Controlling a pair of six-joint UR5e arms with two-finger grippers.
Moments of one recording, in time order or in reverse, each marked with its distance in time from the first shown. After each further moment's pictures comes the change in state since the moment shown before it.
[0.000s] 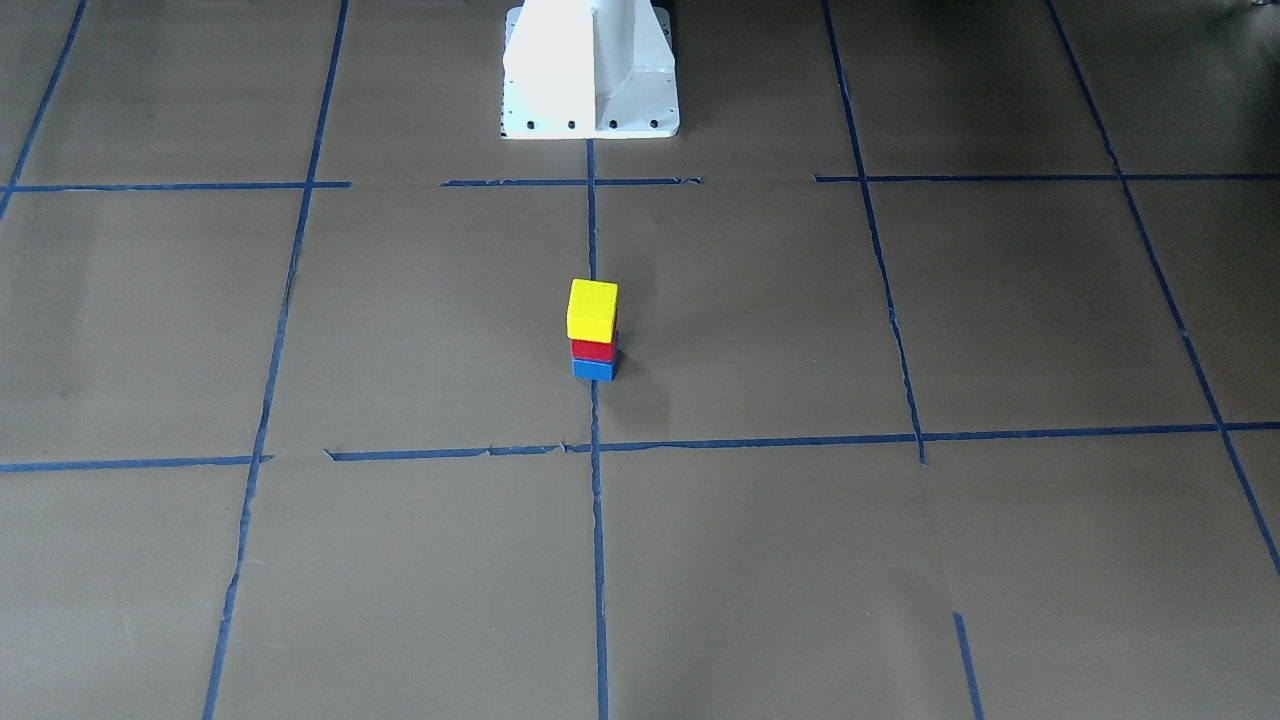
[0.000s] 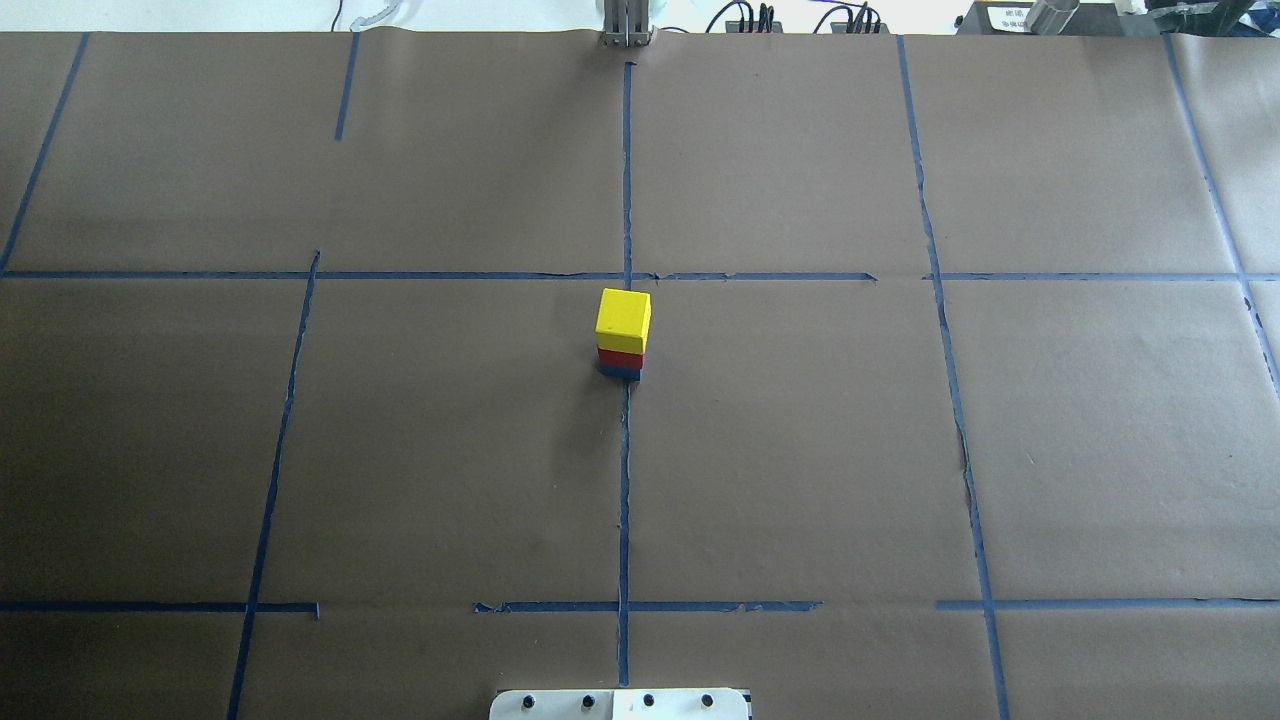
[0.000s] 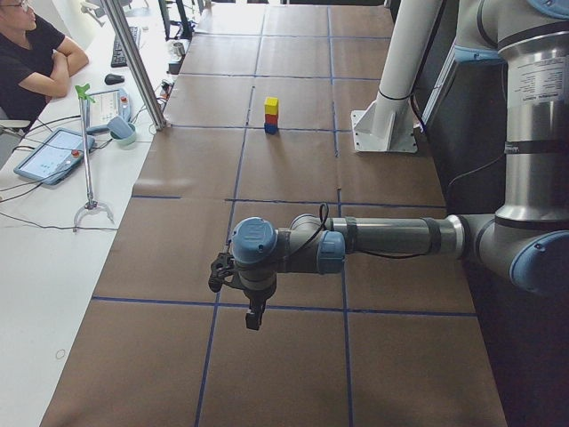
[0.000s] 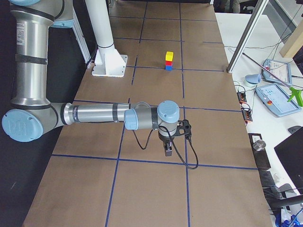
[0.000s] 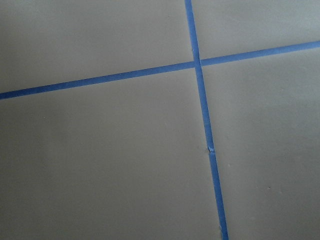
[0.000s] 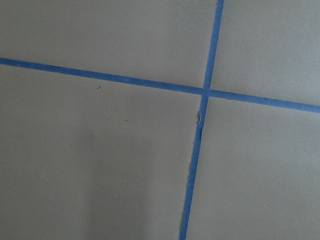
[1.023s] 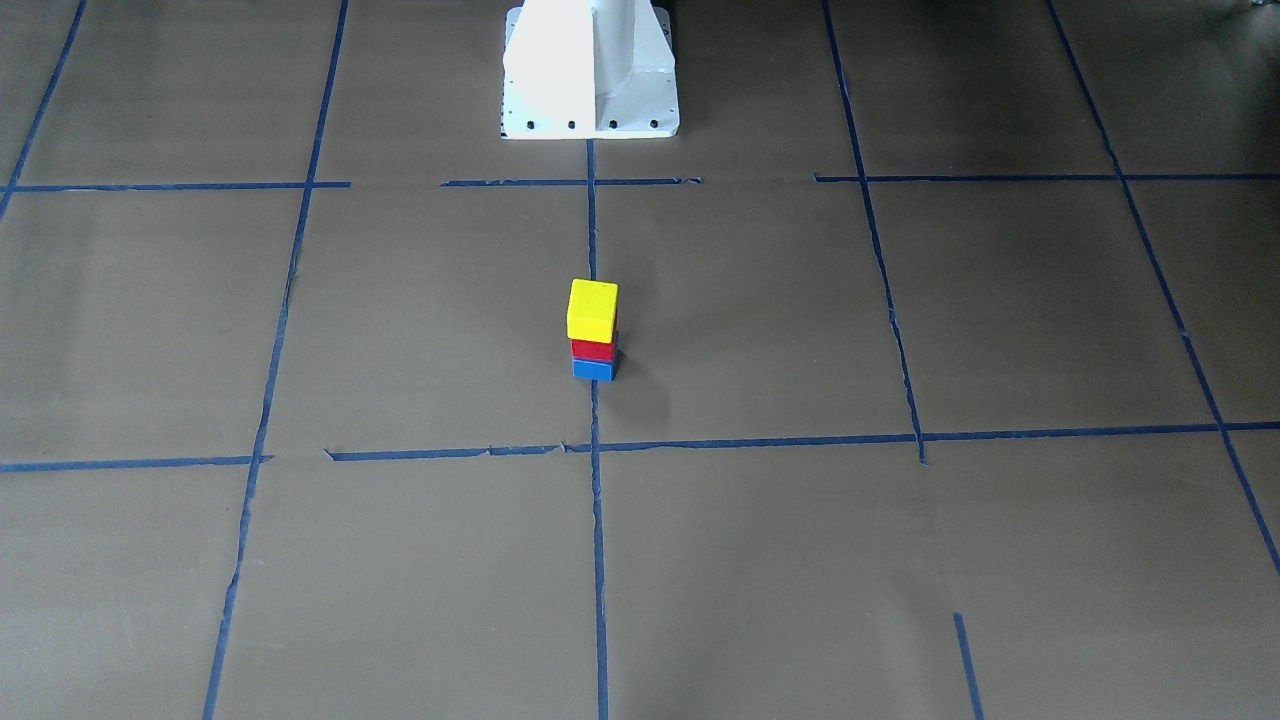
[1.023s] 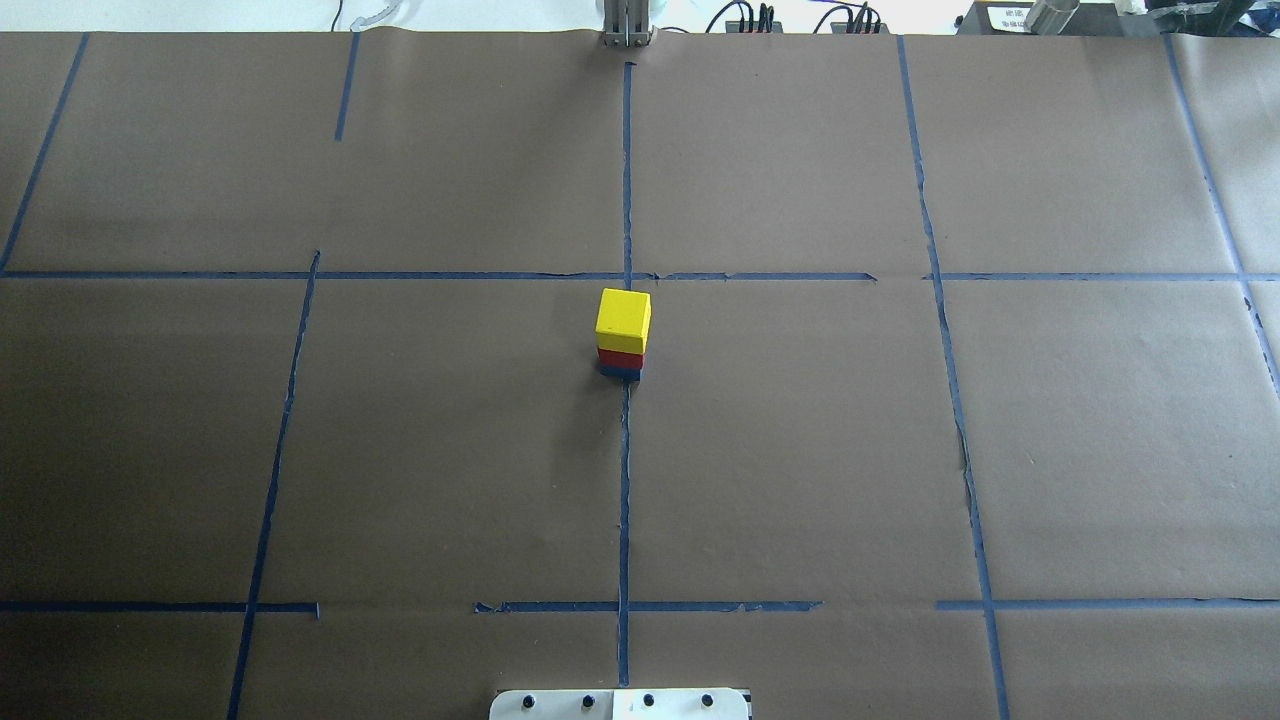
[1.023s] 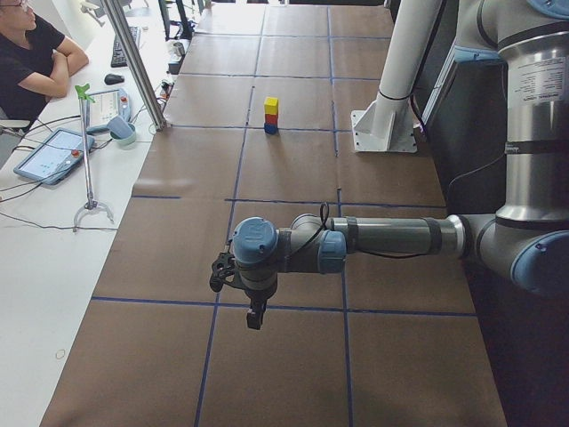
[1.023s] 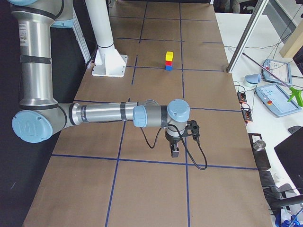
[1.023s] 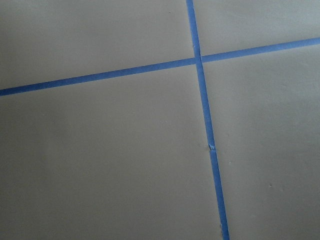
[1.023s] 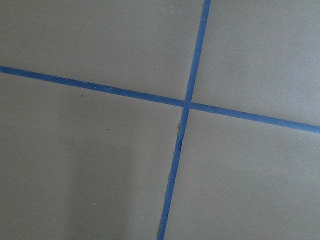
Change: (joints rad) left arm 0.000 0.010 -0.007 0.007 -0.005 0.002; right arm 0.021 0.075 -0.051 -0.088 -0.050 -0.106
